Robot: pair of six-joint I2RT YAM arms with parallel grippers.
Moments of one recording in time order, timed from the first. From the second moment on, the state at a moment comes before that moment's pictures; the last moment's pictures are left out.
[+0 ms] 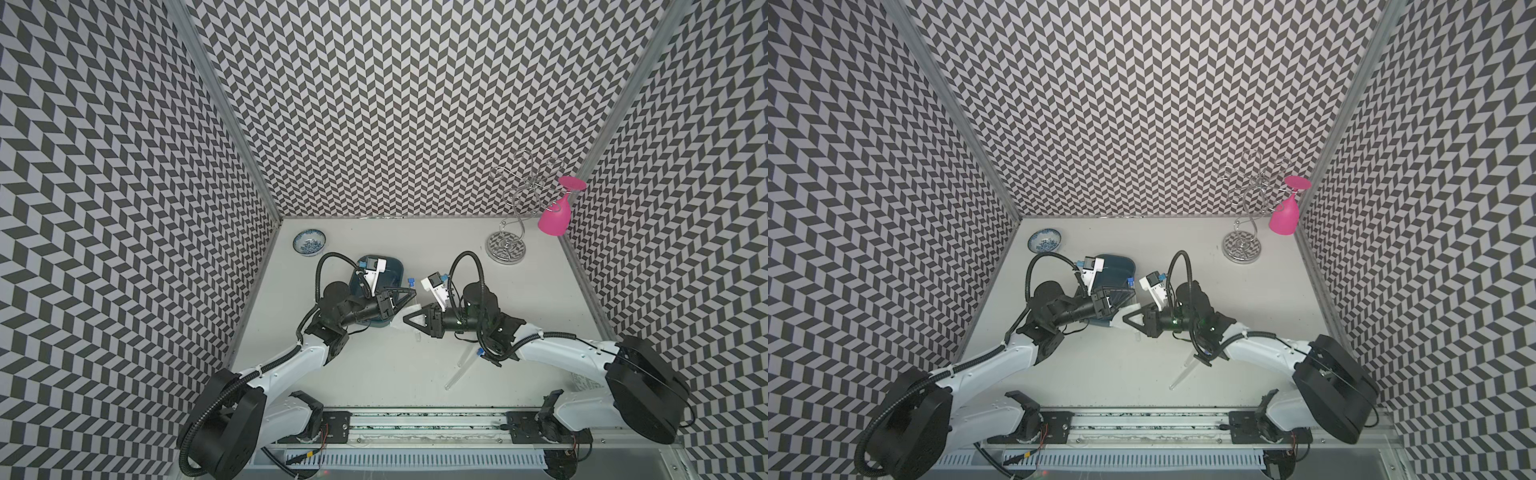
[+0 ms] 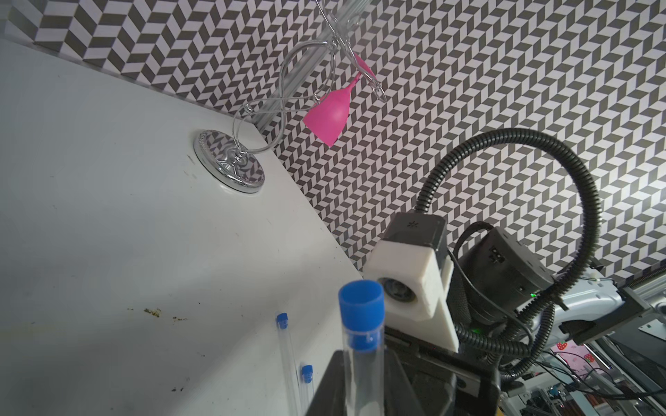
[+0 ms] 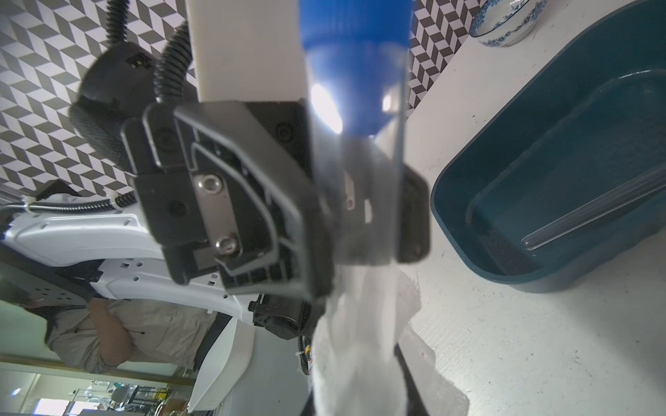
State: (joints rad) left arm -0.48 1.18 0.49 0.70 0.74 -0.83; right arm 0.81 1.37 0.65 0.46 -0.61 0.68
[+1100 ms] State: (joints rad) left arm -0.45 1.16 0.48 0.75 0.70 -0.83; right arm 0.81 1.44 0.82 0.26 -0.63 0.57
